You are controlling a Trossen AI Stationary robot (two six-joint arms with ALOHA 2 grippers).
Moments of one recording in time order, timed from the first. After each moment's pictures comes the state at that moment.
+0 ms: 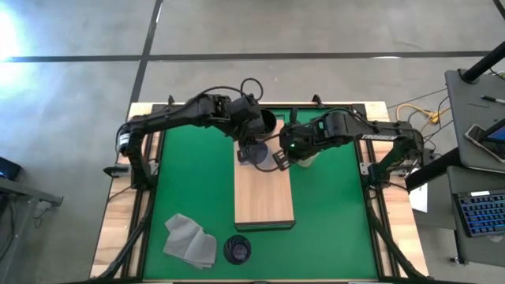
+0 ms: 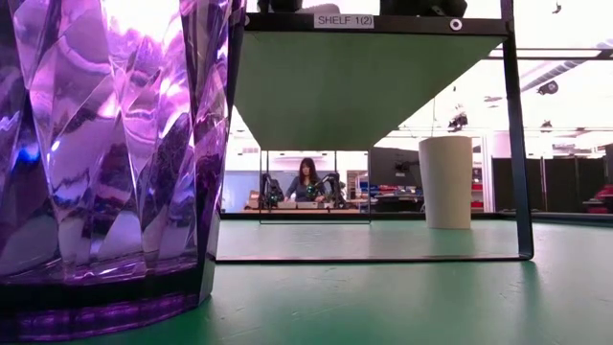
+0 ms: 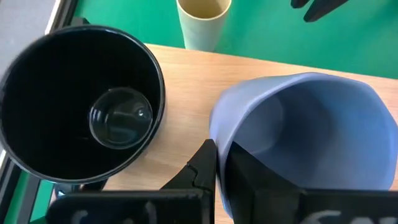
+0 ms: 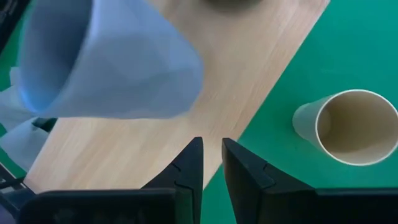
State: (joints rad) left arm 0.17 1.79 2.02 -1.18 0.04 -0.02; right arm 0.03 1.65 1.83 -1.34 0.16 0.97
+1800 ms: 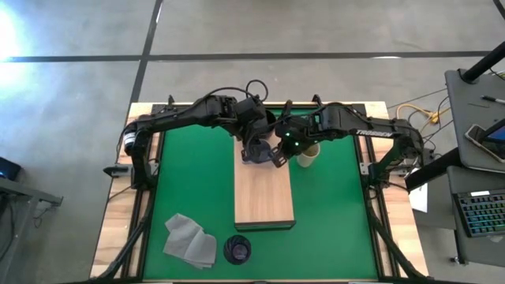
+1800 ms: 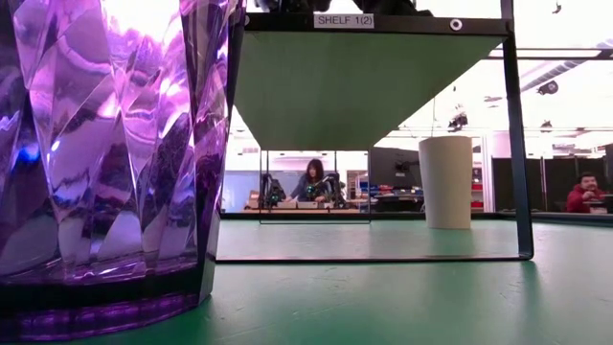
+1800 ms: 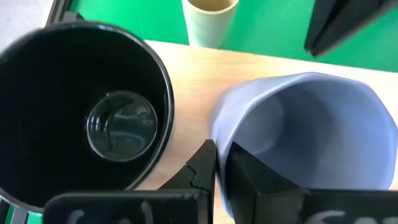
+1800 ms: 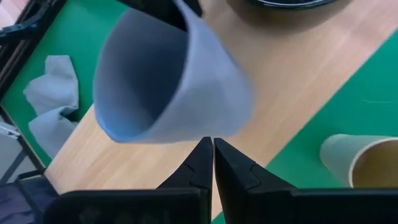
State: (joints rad) left arm 0.20 1.84 2.00 -1.13 0.05 0.01; right arm -0.06 1.65 1.77 -1.18 0.02 0.78
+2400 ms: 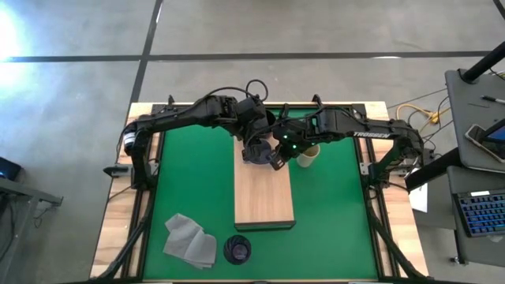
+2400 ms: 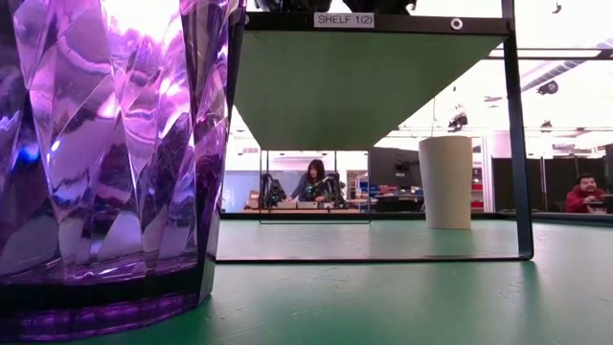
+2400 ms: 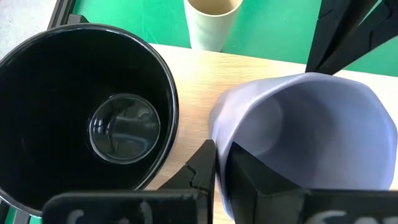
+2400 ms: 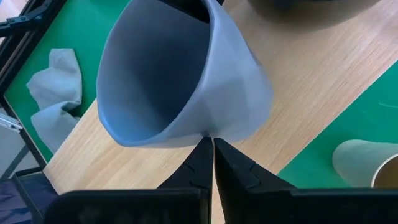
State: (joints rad) left arm 0.20 1.83 1.99 -1.12 0.05 0.01; right arm -0.05 1.65 1.71 -1.11 0.00 0.77
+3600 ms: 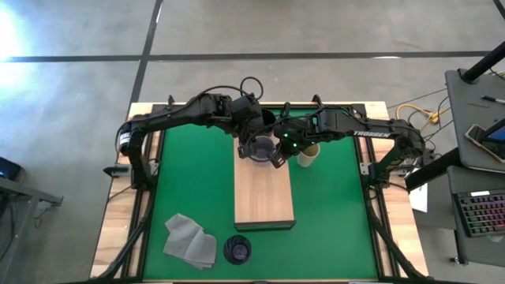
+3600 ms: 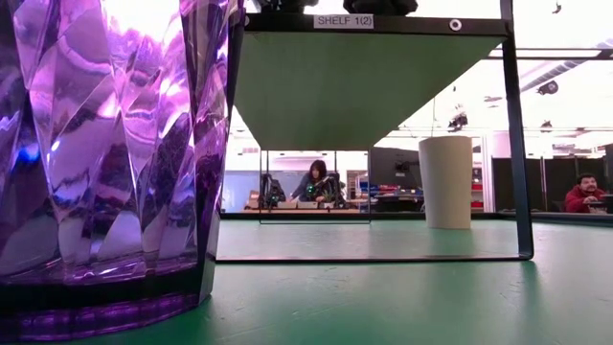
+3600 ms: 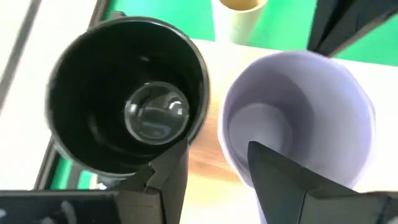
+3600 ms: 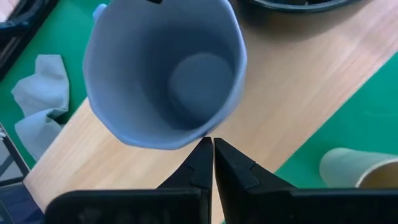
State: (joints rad) left arm 0.19 1.80 1.99 -1.16 -0.06 0.00; right arm -0.07 1.64 1.67 -1.08 0.03 0.74
